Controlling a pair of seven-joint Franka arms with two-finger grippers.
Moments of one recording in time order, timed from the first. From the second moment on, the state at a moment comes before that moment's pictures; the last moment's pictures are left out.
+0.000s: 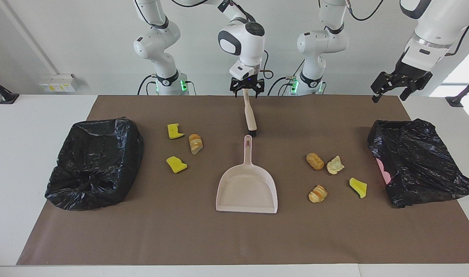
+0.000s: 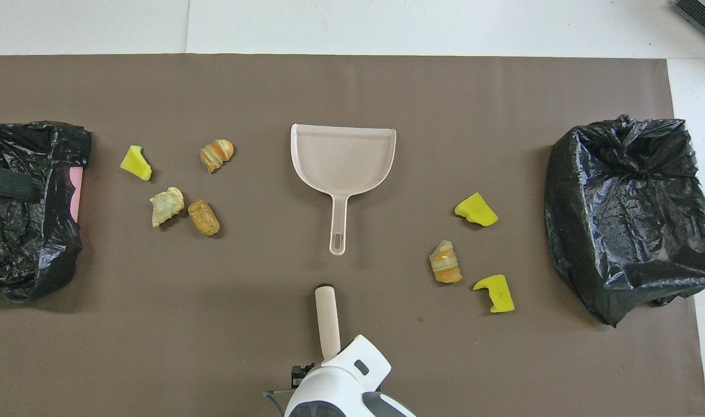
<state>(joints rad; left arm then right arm) 0.05 -0.07 -0.05 -1.60 0.00 1.57 -0.04 0.91 -0.03 0.05 -2.22 0.01 2.14 1.00</state>
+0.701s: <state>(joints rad) 0.05 -0.07 -0.05 -1.60 0.00 1.57 -0.04 0.66 0.19 0.03 -1.85 -0.04 2.11 0.96</state>
